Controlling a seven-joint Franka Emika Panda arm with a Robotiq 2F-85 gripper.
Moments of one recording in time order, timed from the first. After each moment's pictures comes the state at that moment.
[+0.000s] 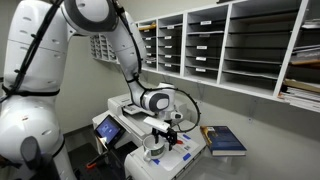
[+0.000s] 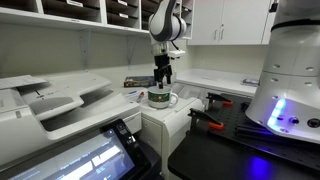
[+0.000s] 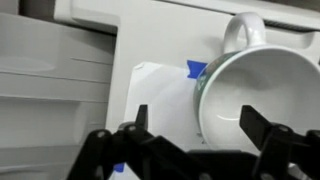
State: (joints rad) arm -0.06 0.33 -0.13 -2.44 -0.12 2.65 -0.17
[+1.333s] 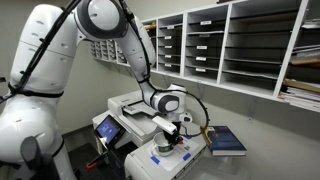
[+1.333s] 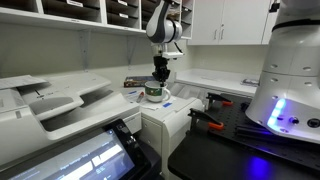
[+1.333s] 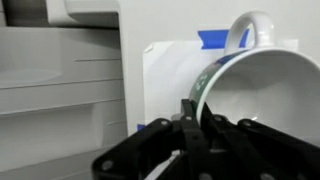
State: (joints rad) arm -0.16 0.42 -0.09 -2.30 -0.01 2.60 -0.12
